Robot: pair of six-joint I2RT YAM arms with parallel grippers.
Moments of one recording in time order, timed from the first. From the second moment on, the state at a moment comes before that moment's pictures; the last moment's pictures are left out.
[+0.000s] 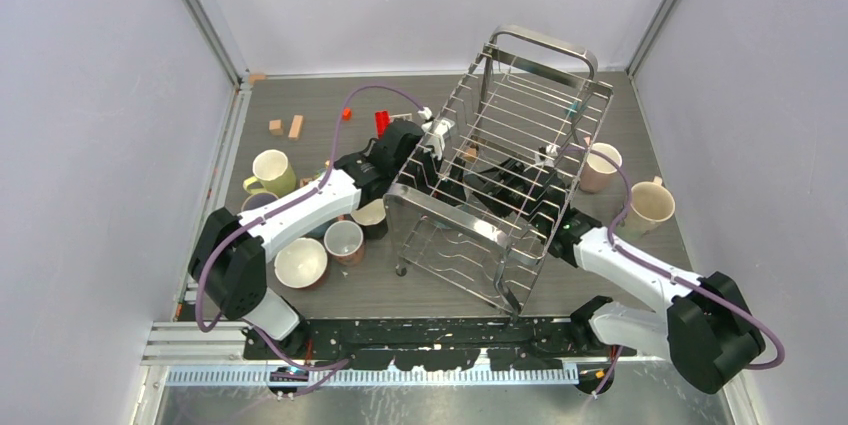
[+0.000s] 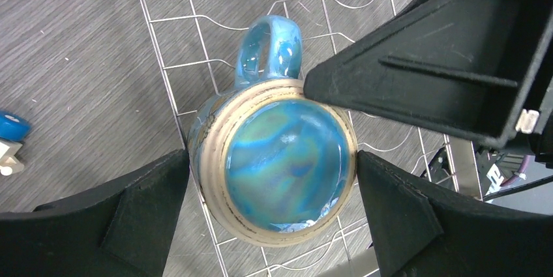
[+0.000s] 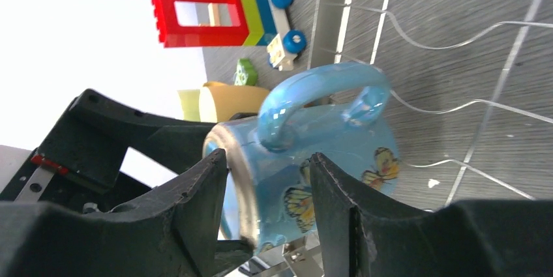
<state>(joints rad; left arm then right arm) -0.74 1.55 1.19 -0.30 0.25 -0.23 0.55 1.11 0.53 0.19 0.00 1.25</state>
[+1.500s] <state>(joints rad) -0.74 1.57 1.17 -0.22 0.31 -0.16 0.52 1.20 0.55 0.18 0.12 1.64</state>
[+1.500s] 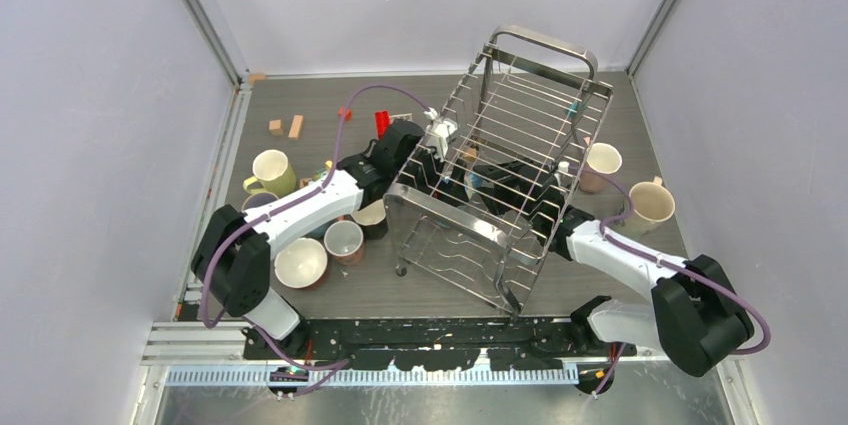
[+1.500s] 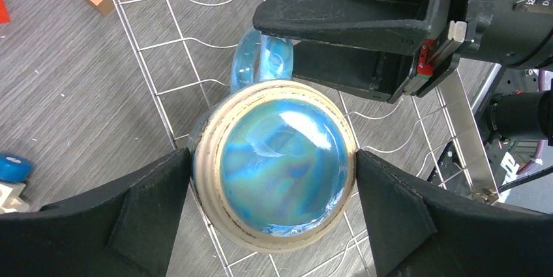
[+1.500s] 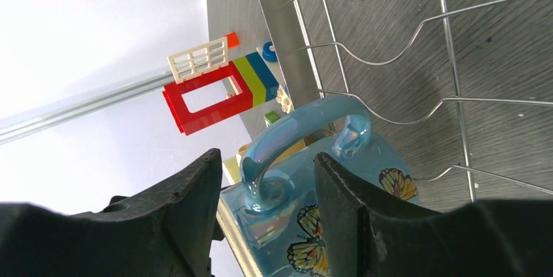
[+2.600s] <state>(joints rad) -0.74 1.69 1.21 -0.06 0.63 -0.05 0.47 0.98 0.47 -0.04 0.08 1.67</state>
